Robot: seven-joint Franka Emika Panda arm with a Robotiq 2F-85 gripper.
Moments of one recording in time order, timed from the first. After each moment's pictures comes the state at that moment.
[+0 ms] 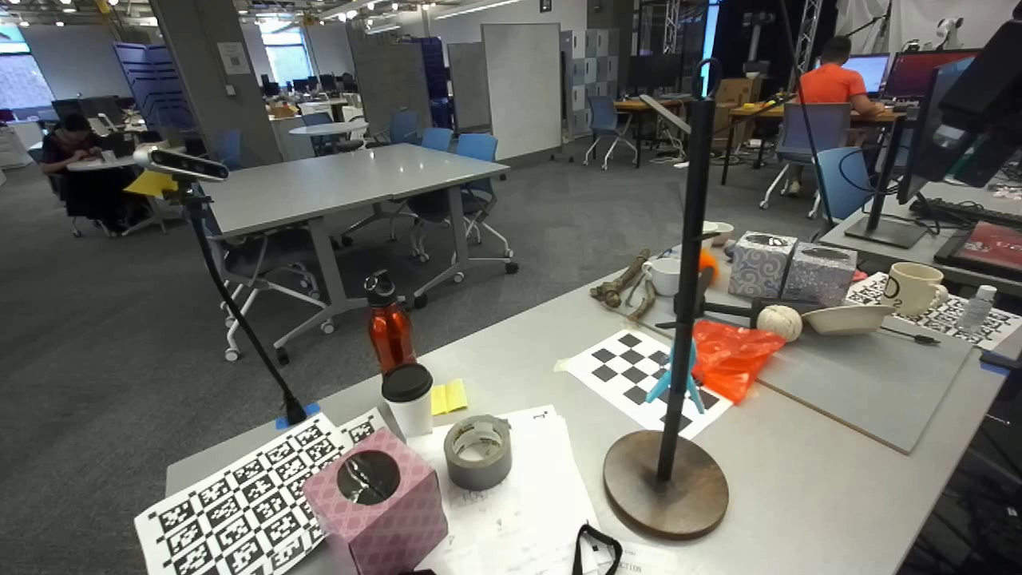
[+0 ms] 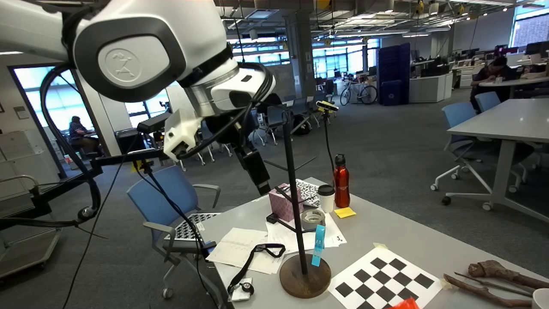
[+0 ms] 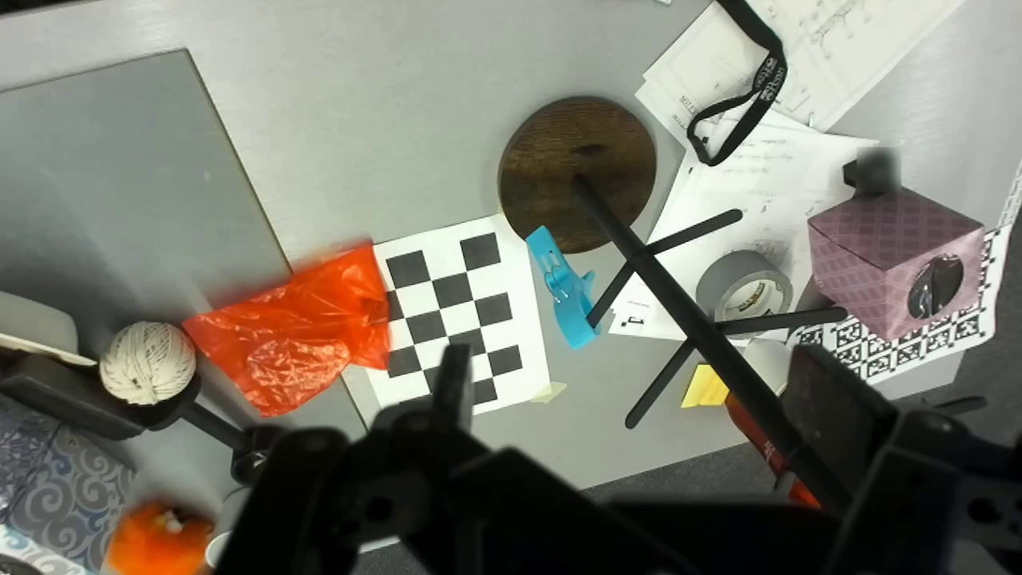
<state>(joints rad) -0.02 -0.42 -0.10 -2.37 0.16 2.21 0.04</state>
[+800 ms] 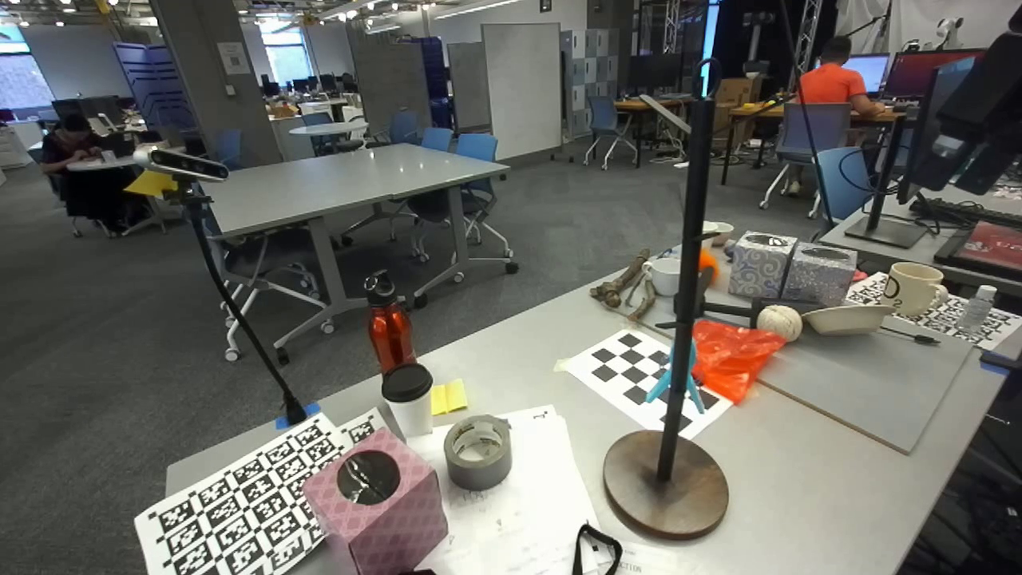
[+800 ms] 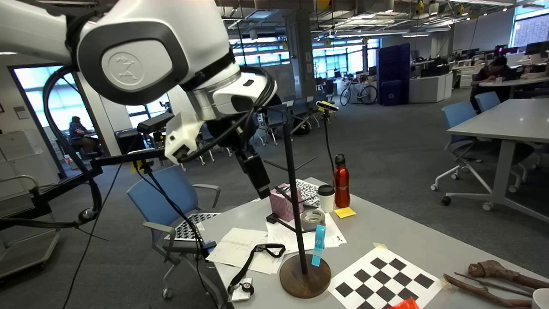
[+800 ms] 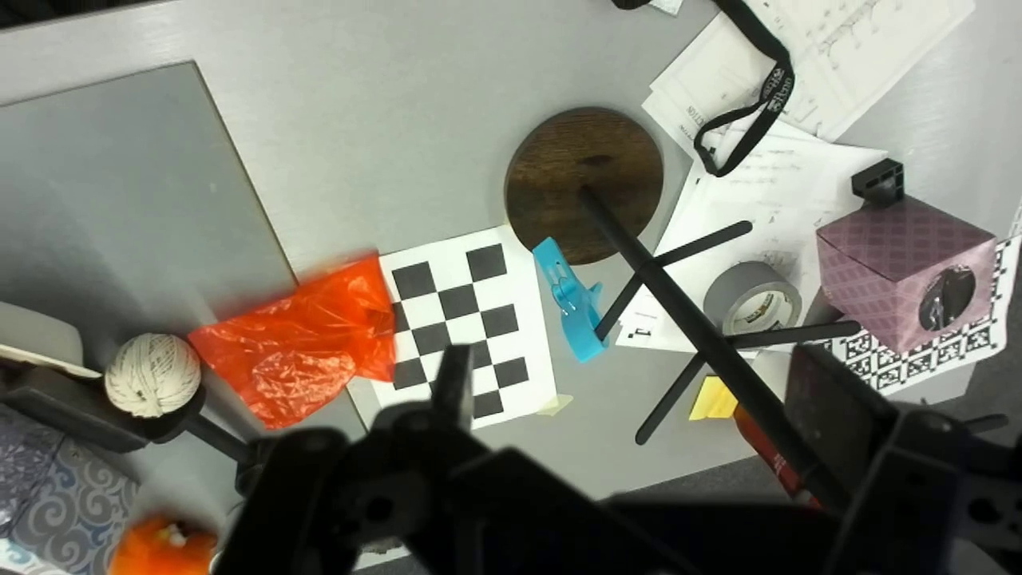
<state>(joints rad) -0.03 -0.41 -0.10 -2.37 0.16 2.21 0.04</state>
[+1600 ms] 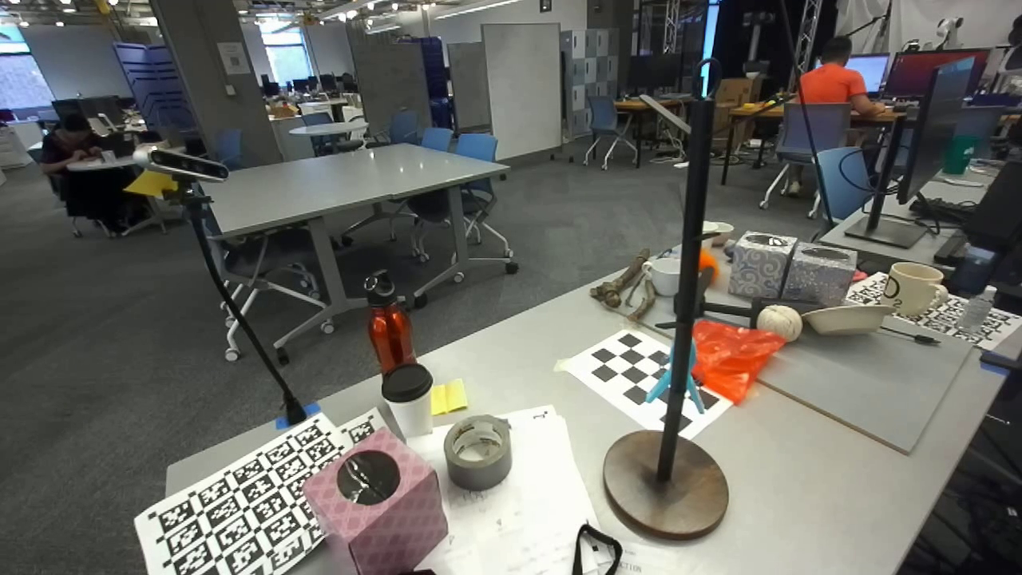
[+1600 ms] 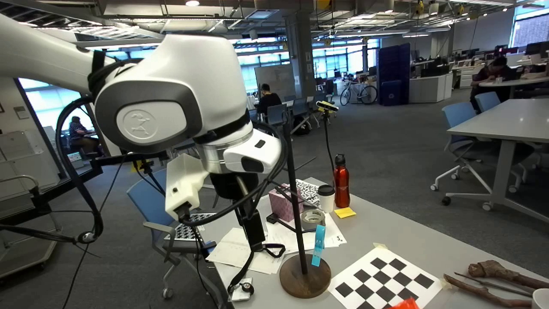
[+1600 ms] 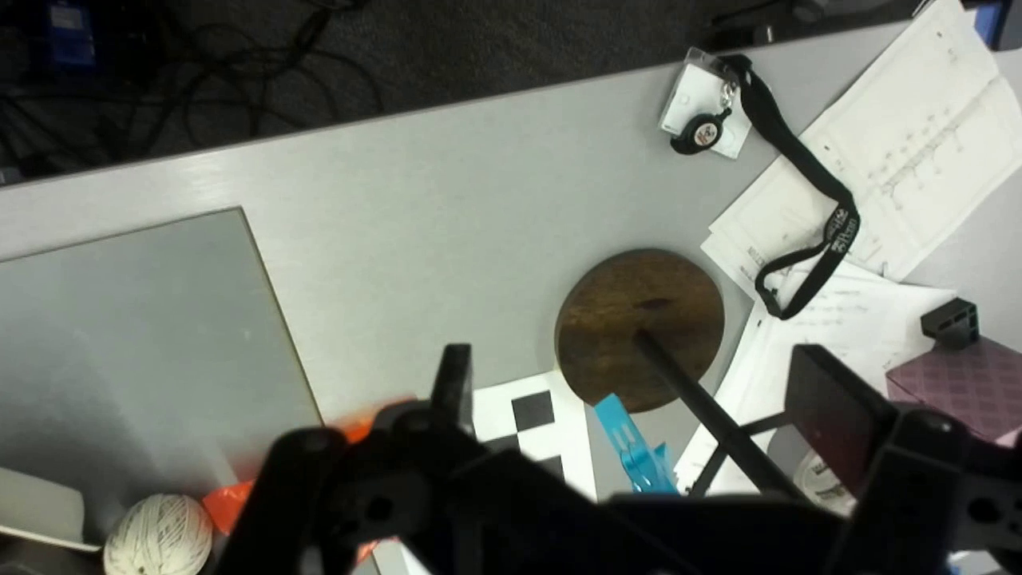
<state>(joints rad) -0.05 -0.35 -0.14 -2.47 0.16 2.18 -0.05</state>
